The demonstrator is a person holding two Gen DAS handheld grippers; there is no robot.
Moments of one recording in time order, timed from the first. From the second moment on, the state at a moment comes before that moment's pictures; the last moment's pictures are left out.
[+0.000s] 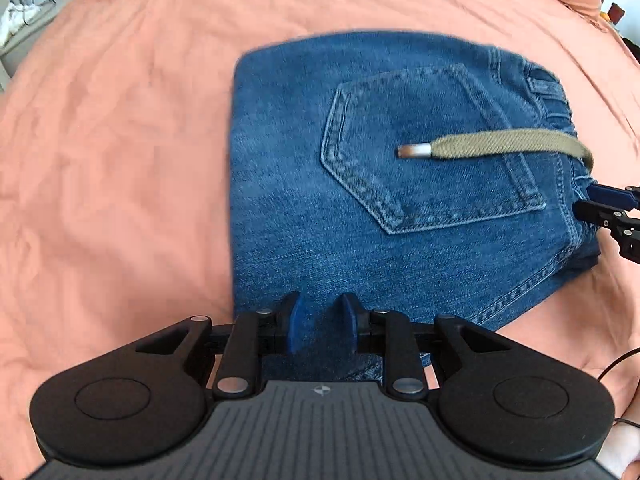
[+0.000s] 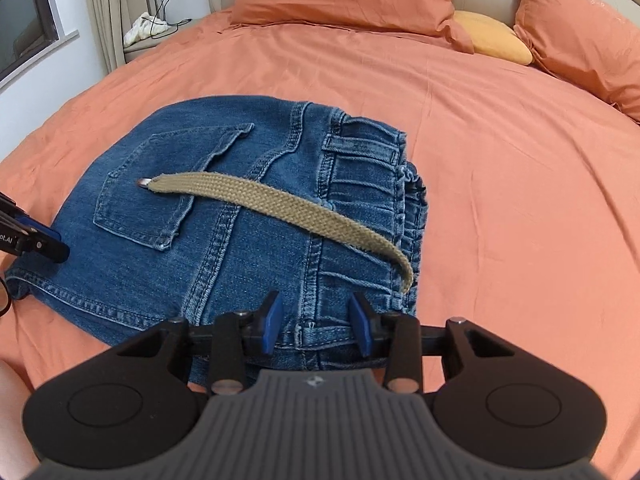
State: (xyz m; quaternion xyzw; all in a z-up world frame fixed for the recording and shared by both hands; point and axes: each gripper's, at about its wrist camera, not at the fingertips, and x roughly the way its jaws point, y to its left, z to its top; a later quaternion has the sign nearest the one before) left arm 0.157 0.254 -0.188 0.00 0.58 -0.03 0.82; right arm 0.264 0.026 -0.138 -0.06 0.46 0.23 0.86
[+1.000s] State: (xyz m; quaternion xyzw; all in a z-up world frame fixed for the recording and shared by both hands) left arm 0.003 0.187 0.014 0.03 0.33 0.08 0.94; right arm 0.088 -0.026 0.058 -0.03 0.23 0.26 0.94
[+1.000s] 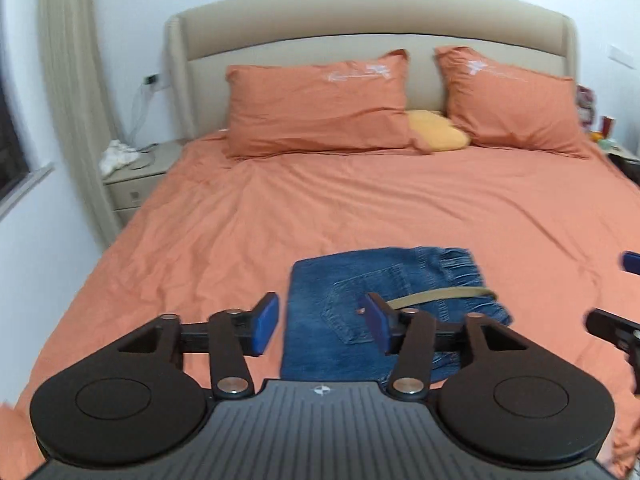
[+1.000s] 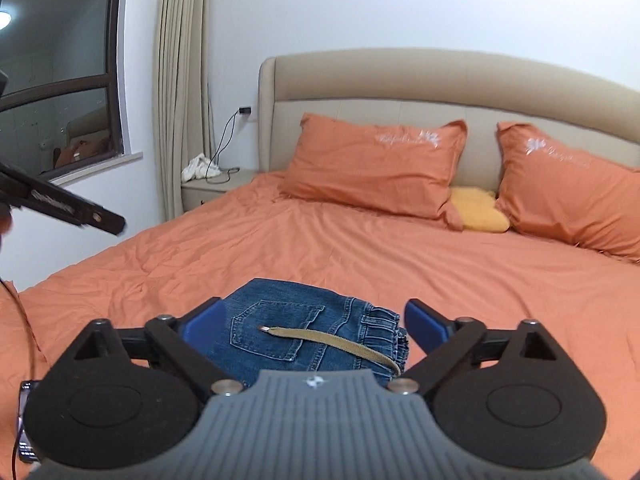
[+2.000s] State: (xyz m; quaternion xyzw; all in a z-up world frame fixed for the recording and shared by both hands) left arm -0.020 0.132 -0.077 0.00 0.38 0.11 0.92; right arm 0.070 -0.020 -0.018 0.01 0.30 0.20 0.93
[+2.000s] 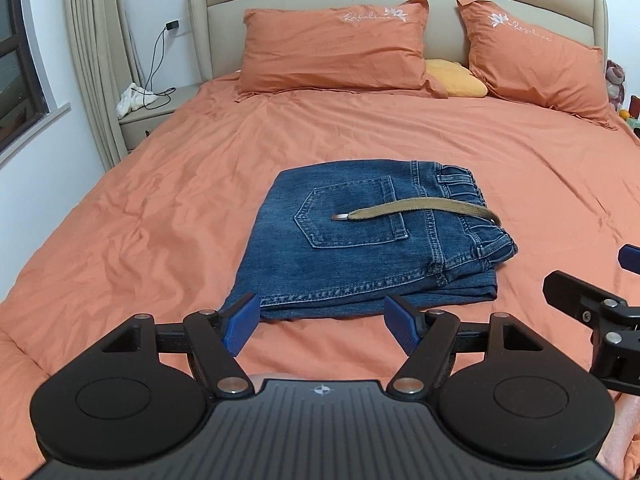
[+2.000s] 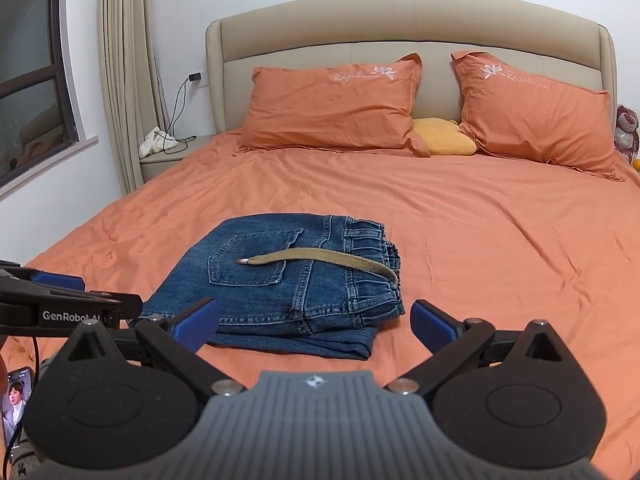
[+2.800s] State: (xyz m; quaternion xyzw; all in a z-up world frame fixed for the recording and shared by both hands) left arm -0.023 0.125 -0.070 0.01 0.38 0.11 0.92; right arm 0.067 -0.027 -0.006 0.02 0.29 0.21 0.93
